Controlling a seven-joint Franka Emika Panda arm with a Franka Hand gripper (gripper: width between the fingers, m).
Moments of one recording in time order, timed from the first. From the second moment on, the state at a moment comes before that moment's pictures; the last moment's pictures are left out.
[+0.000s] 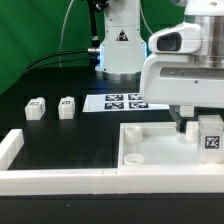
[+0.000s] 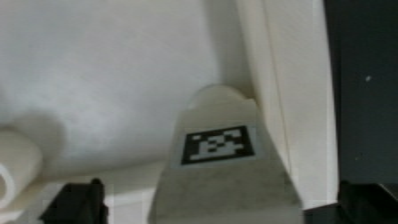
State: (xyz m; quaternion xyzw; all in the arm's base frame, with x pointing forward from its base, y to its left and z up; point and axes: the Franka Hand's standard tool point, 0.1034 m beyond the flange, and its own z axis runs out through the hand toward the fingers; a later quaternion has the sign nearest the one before) arm 0.625 0.113 0.069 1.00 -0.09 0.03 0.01
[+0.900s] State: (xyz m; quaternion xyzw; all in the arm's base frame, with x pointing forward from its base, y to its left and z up) arm 0.626 0.113 0.069 1.00 -0.05 0.03 0.01
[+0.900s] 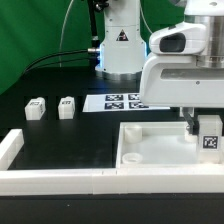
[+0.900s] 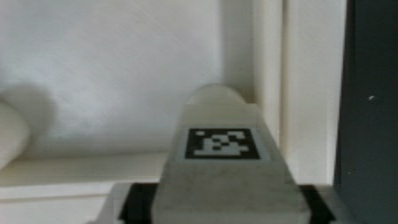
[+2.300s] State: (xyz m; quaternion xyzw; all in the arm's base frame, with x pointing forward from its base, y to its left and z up) arm 0.623 0.097 0.068 0.97 -0.26 0.02 0.01
